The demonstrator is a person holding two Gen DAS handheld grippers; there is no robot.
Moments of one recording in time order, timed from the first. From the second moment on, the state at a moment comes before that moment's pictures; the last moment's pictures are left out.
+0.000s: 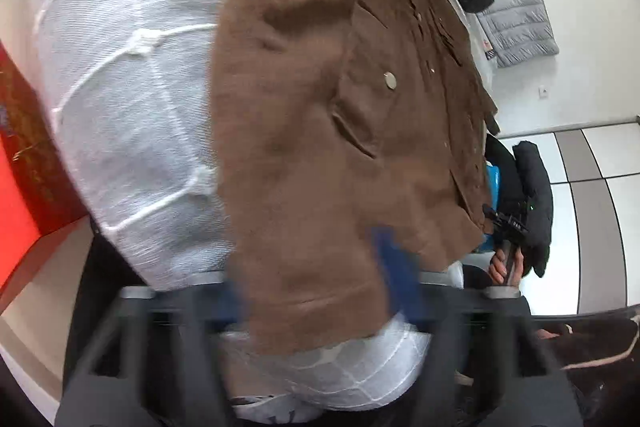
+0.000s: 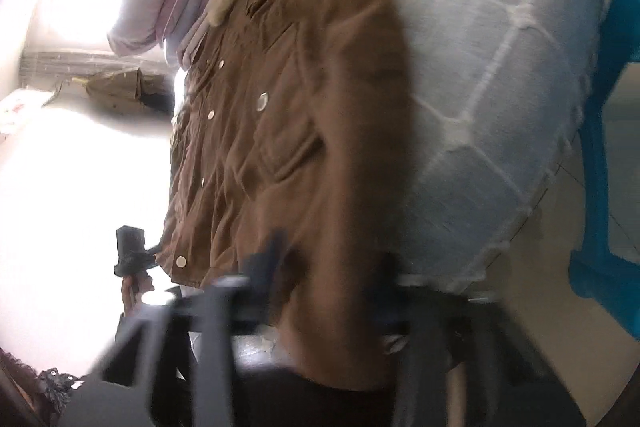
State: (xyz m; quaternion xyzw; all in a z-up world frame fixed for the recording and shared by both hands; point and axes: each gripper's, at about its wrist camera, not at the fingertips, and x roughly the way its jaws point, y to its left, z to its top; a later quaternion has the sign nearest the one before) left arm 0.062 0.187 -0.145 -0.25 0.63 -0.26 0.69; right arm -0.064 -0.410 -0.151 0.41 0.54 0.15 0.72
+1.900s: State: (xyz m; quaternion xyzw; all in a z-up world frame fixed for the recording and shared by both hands) left arm 0.068 0.271 -0.141 -0.34 0.59 -0.17 0.71; right arm -0.065 -0.431 -0.168 0.51 0.53 0.14 0.67
